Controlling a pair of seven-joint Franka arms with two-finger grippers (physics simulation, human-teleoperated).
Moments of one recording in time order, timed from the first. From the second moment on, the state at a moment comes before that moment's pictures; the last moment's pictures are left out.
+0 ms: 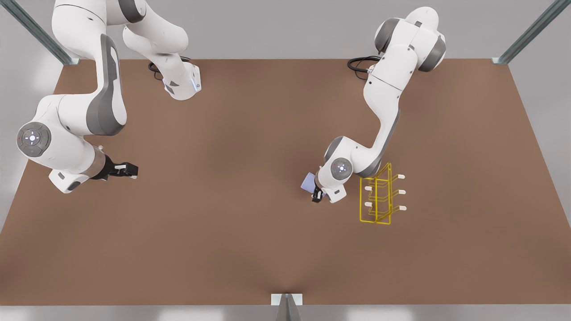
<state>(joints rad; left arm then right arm) -0.48 0.68 -0.10 -1.65 -0.16 2.28 -1.75 -0.06 0.26 0.10 -1.47 -0.04 1.62 -0.03</state>
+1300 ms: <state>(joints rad) -1.38 0.89 1.08 -1.41 0.13 1.52 -1.60 -0.06 0.27 0.10 -1.47 -0.04 1.63 -0.10</state>
